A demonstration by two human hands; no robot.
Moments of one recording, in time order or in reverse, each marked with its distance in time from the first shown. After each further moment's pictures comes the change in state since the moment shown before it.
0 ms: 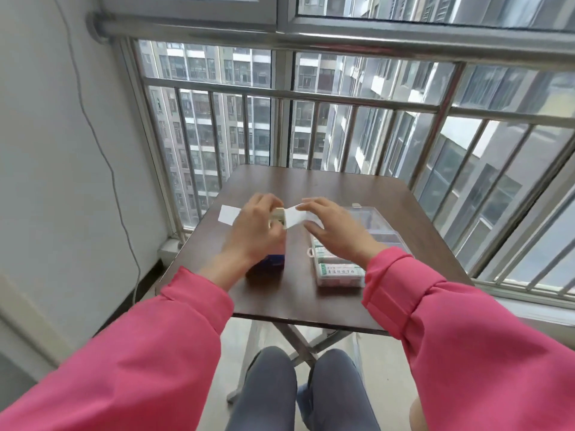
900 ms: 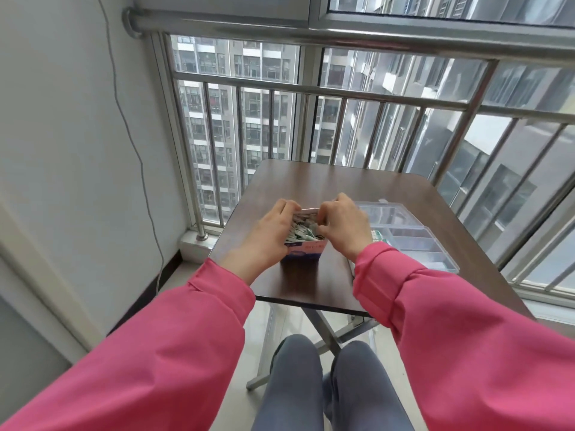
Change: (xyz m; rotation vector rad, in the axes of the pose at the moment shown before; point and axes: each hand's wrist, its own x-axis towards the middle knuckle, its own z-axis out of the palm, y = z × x) left_hand -0.026 -0.038 -0.032 0.160 -0.309 0.087; right_hand 0.013 -0.057 0.035 -0.177 0.088 0.260
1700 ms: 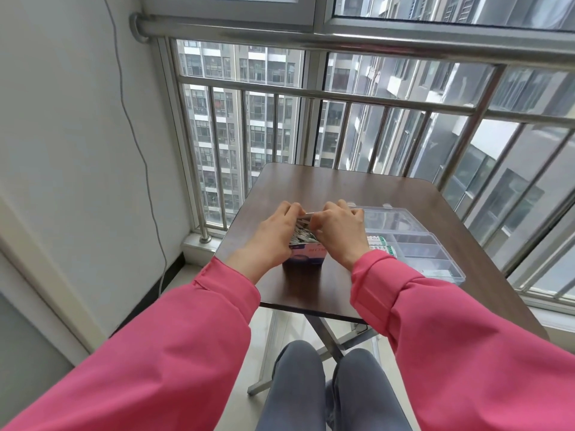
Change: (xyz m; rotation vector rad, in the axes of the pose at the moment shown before) left_hand 0.009 0.002 -0.005 0.037 -0.054 -0.055; right_hand 0.003 -0.008 0.007 -0.200 0.037 -0.152
